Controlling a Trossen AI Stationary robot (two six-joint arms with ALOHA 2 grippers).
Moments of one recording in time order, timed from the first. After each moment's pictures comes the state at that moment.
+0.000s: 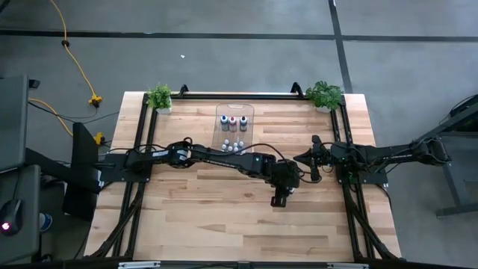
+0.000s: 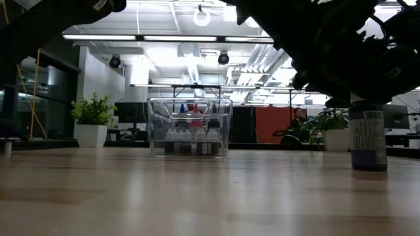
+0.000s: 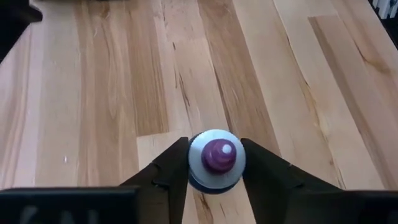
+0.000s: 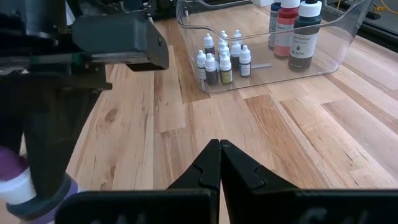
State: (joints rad) left arm -0.13 2.50 2.36 -0.65 0.08 0.02; right arm -0.01 0.40 0.01 0.05 0.10 0.20
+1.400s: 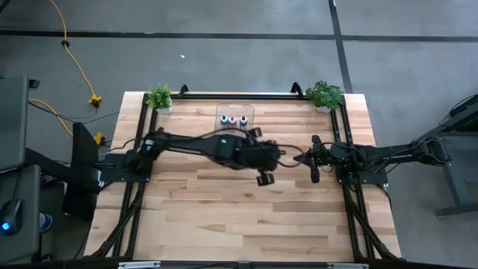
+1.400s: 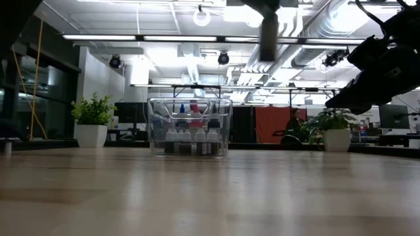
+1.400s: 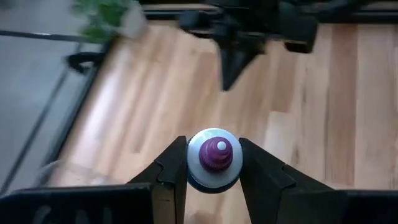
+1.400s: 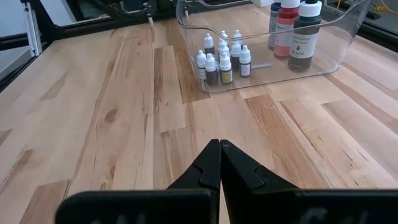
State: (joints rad) left arm -0.18 2.15 2.35 -1.05 -0.47 -0.18; right arm -0.01 0.40 0.01 0.05 0.10 0.20
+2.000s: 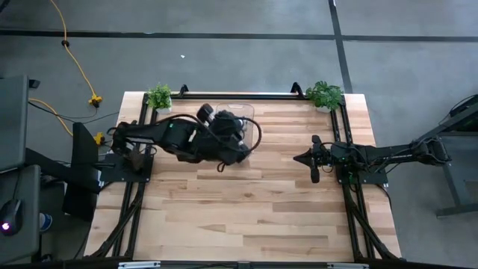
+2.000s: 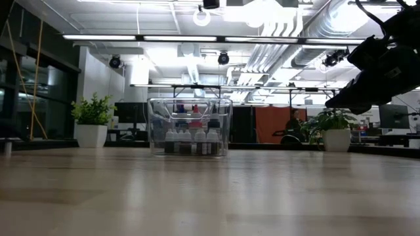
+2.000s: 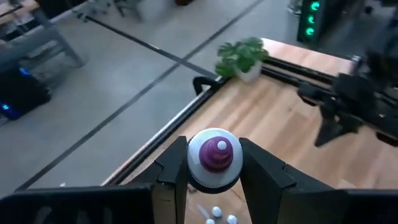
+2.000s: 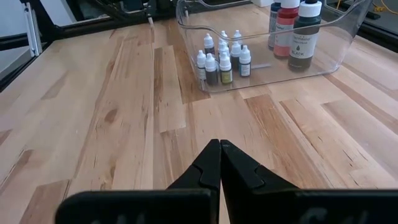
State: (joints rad) left arm -0.25 1.87 2.36 -1.33 -0.93 -0.56; right arm -0.01 0.40 0.01 0.05 0.10 0.20
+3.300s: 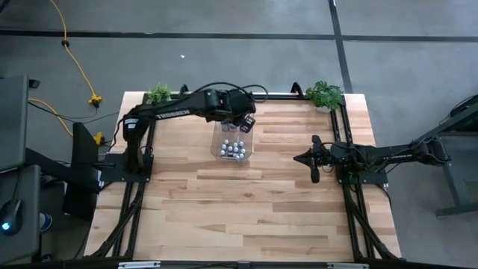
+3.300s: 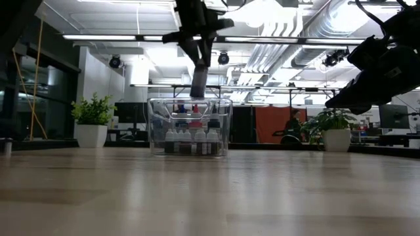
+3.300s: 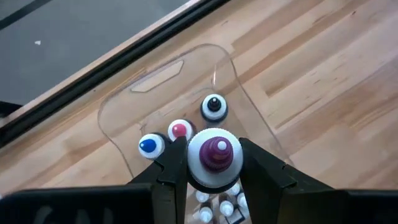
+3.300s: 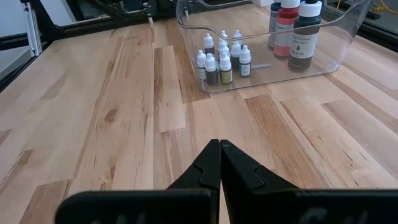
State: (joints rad) left arm 0.20 1.91 1.99 -1.20 -0.43 -0.68; right arm -0.01 0.40 0.01 0.05 0.10 0.20
